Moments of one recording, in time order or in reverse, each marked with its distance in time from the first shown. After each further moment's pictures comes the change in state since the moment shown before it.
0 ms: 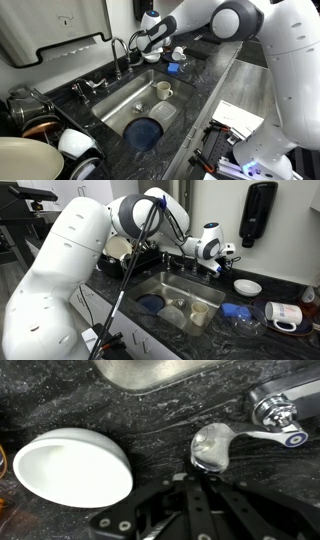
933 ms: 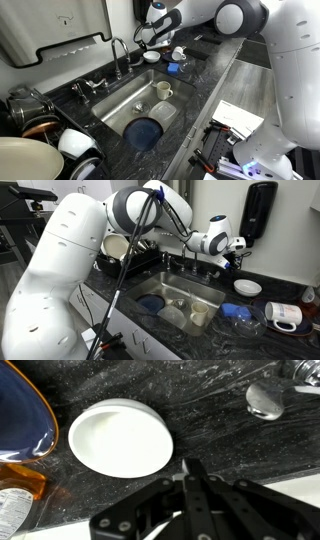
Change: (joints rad) arm -0.015 -0.046 -0.052 0.002 -0.002 -0.014 0.008
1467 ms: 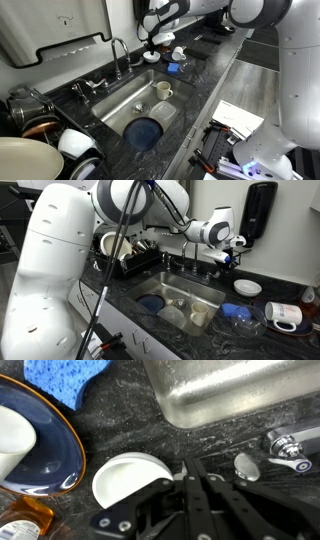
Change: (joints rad) arm -0.015 -0.122 0.015 -0.050 -0.002 -0.329 -0.120
